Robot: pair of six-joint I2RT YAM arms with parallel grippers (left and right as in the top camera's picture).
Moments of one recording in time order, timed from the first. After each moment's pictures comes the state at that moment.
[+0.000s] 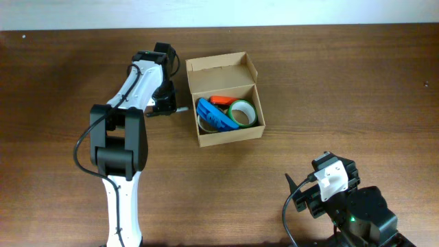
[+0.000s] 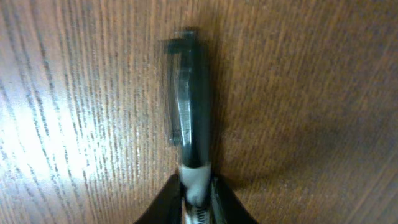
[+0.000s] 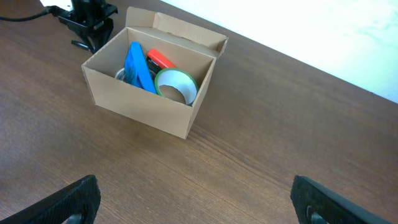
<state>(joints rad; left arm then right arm) -0.17 2.35 1.90 -1.13 -0.03 -1.87 0.55 0.39 0.71 -0.81 0.16 -0.10</state>
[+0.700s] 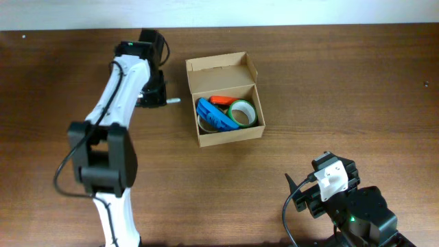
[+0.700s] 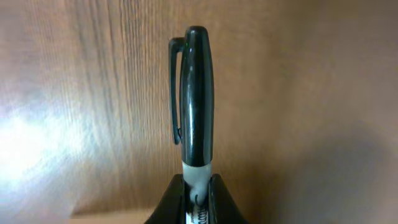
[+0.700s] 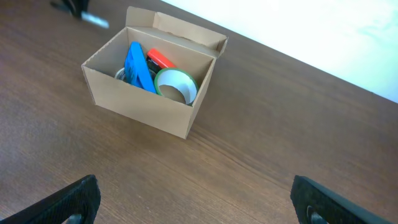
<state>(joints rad) -0.14 2.13 1.89 -1.23 -0.06 -1.79 0.55 0.39 0.71 -0.81 0.16 -0.11</state>
